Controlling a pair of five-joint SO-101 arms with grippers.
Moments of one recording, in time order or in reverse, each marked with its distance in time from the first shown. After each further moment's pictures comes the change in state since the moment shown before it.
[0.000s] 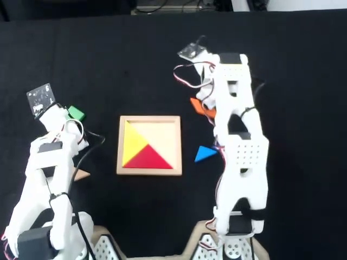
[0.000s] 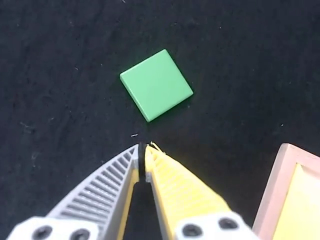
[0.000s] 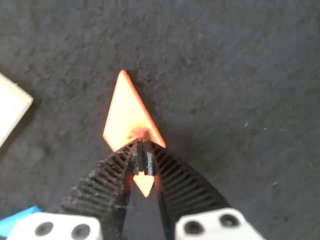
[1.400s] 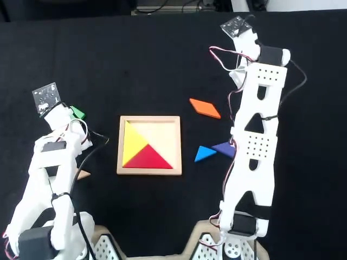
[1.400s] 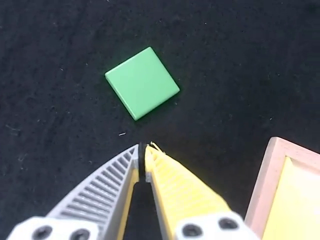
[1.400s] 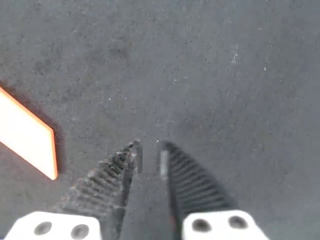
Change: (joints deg) left arm 2.0 0.0 0.0 0.0 0.0; right arm 11.5 18.2 -49.2 16.1 -3.2
